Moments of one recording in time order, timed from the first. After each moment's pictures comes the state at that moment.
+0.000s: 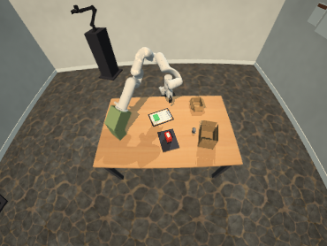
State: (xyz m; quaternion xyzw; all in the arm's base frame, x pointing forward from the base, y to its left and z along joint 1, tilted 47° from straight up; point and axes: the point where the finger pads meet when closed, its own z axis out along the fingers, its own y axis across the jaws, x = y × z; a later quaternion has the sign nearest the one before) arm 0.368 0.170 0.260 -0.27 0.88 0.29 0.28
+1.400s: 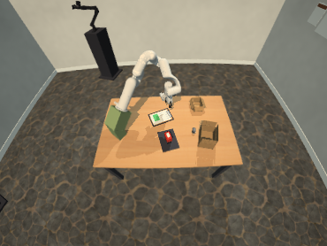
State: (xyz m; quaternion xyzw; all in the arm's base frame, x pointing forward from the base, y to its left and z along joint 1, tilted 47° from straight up) arm 0.395 0.225 0.205 -0.27 0.88 0.29 0.28
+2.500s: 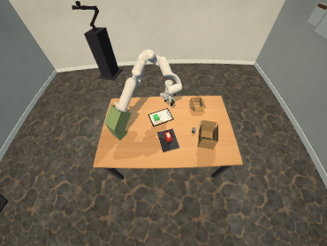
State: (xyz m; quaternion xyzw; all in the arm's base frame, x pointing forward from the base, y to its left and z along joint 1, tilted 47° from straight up) arm 0.391 0.213 0.220 -0.41 0.82 0.24 0.32
